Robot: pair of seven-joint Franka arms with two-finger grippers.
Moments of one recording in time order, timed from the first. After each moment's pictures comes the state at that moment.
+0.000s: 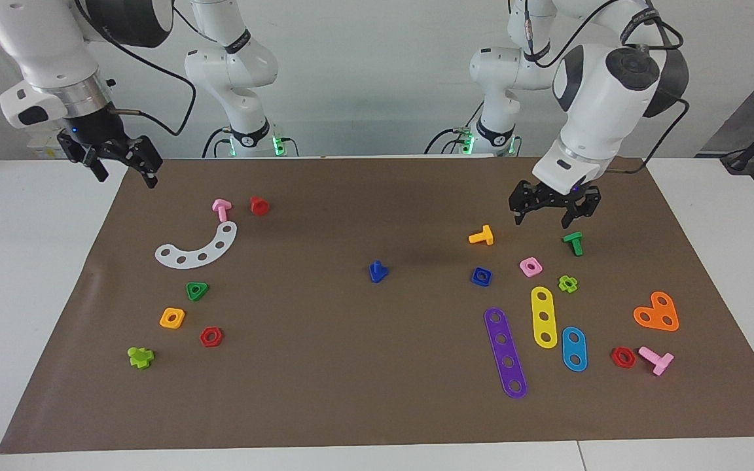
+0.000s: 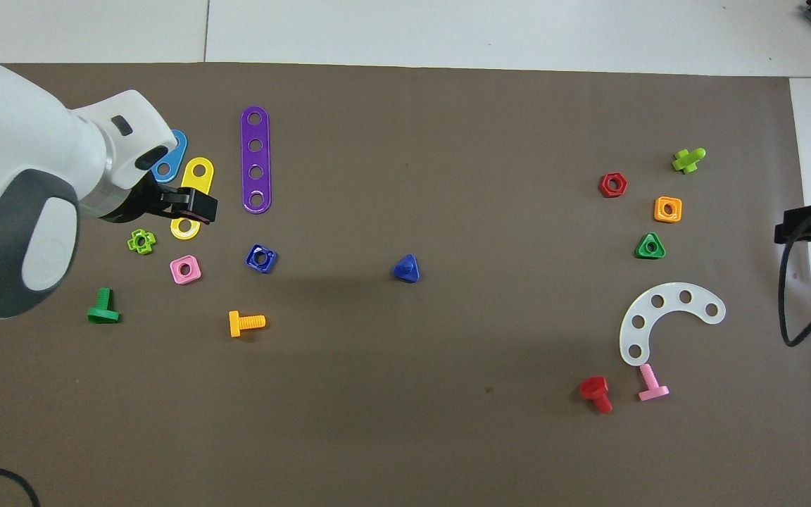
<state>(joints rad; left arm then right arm) -0.25 0.12 -0.01 -1.70 -0.01 1.86 -0.07 0.03 -0.08 -0.12 -1.68 -0.04 1.64 0.08</state>
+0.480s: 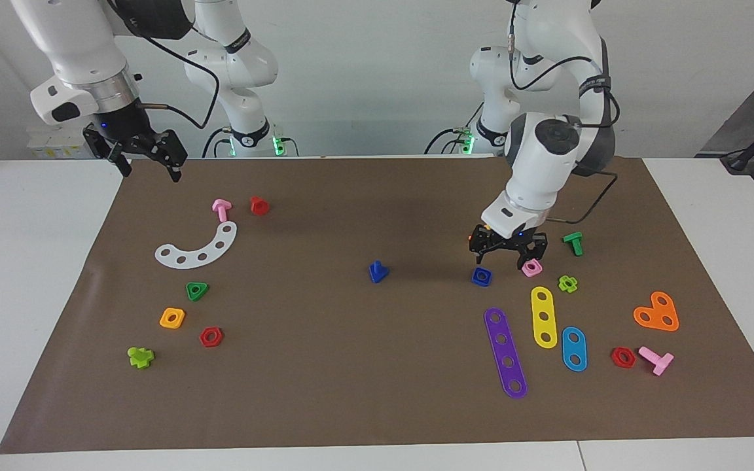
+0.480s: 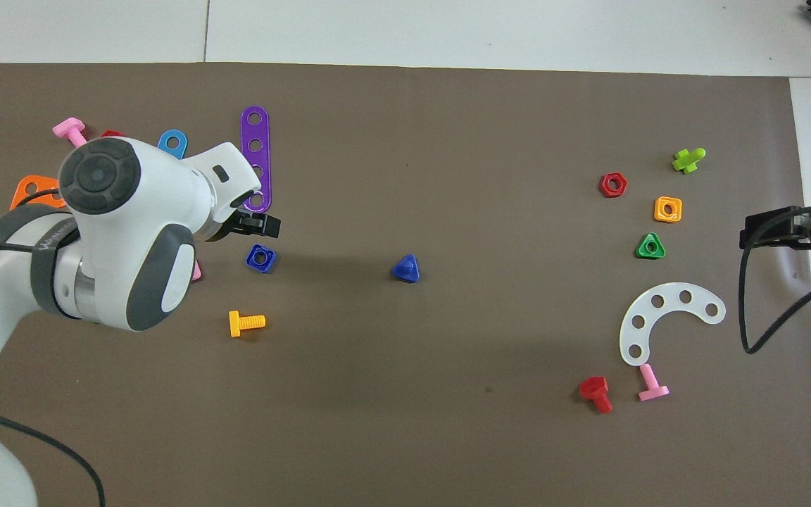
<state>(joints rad) -0.32 0.20 -0.01 -1.95 -0.01 2.24 -0.07 0.04 -0.08 -0.06 -1.68 -0.04 1.62 0.13</state>
